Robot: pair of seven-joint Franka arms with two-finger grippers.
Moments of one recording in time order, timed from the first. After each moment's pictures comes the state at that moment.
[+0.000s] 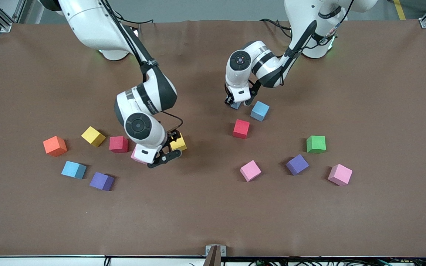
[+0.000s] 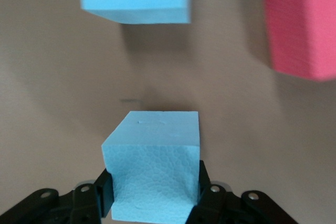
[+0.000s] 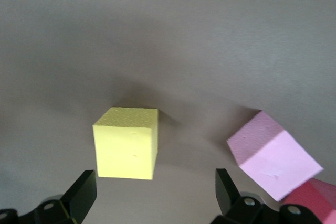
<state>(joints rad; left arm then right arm) -0.55 0.42 -0.37 -2.15 0.07 2.49 -1.96 0.58 0.61 -0.09 -1.53 0.12 1.99 0.02</state>
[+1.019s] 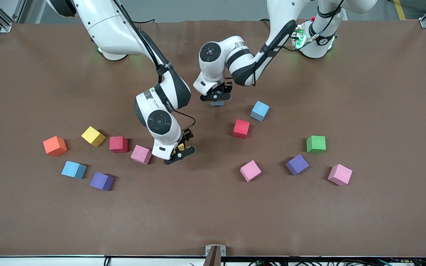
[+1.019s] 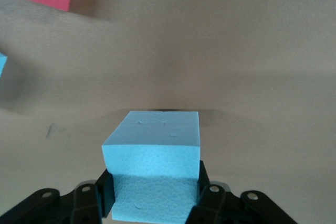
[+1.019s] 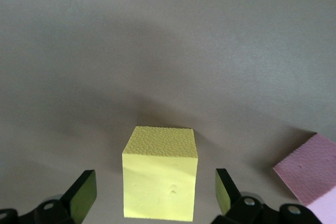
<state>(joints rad) -0.66 0.55 -0.38 -1.89 0.15 2.29 -1.10 0.64 0.68 -0.09 -1.56 0.12 2.12 0.06</state>
